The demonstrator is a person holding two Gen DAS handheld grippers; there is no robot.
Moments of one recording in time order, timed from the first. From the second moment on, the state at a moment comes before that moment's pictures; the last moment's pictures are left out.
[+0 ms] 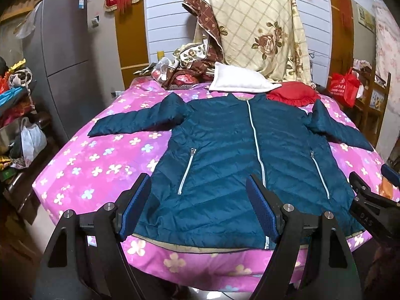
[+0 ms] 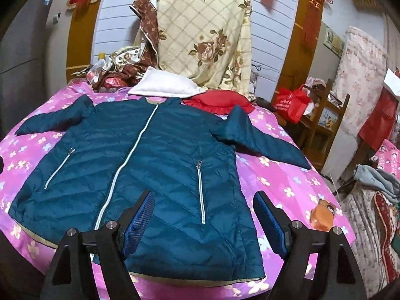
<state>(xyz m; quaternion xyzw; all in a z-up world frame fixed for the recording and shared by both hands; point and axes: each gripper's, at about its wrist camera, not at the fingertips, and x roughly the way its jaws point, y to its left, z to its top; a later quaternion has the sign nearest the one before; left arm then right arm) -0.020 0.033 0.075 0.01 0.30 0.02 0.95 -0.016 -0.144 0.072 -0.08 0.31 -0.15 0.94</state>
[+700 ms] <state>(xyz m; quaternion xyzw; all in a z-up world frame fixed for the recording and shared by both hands) -0.022 0.031 0.070 0.02 0.31 0.01 0.95 -0.013 -0.146 0.066 -0.09 0.32 -0.16 0.93</state>
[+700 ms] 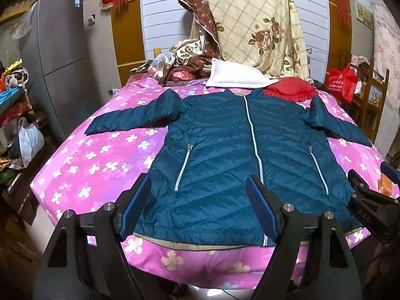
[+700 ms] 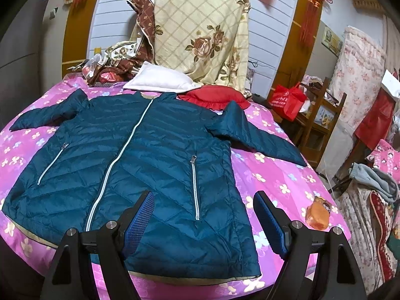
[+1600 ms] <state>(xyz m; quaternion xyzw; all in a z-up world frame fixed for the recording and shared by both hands) 0.030 0.083 0.061 0.00 0.34 0.07 0.94 0.029 -0.136 0.040 -0.12 0.37 -0.15 0.91</state>
